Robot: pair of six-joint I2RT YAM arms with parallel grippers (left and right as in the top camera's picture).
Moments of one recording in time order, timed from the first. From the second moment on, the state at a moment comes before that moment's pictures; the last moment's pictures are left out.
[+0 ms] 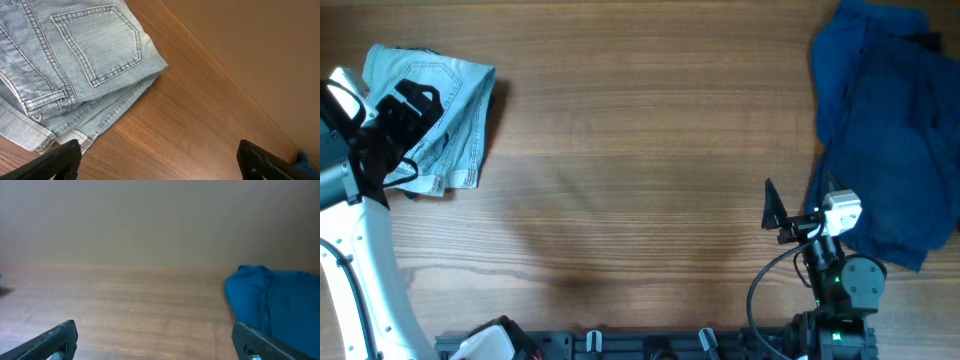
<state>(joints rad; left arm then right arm) 0.46 1.31 1.27 -0.74 0.35 -0.42 -0.08 0.19 0.03 0.17 -0.24 0.03</state>
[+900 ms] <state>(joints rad) 0.46 1.31 1.27 -0.74 0.35 -0.42 -0.08 0.02 0.01 0.02 -0.23 0.04</state>
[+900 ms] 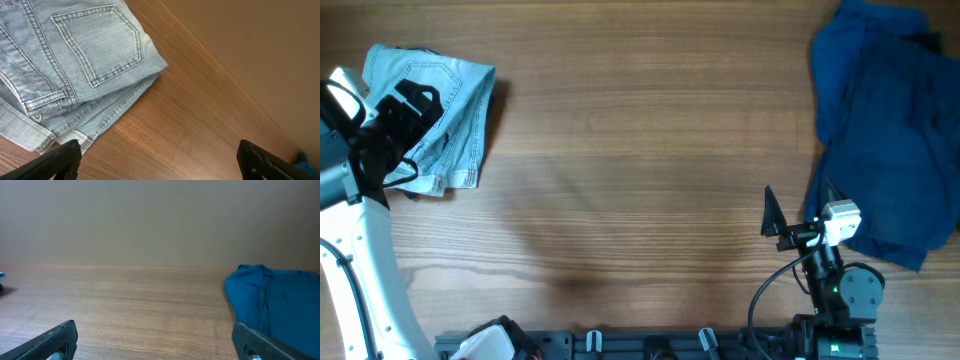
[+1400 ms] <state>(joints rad) 0.14 0.97 0.95 -0.41 0.26 -0.42 -0.08 0.03 0.01 0.02 -0.23 0.04</state>
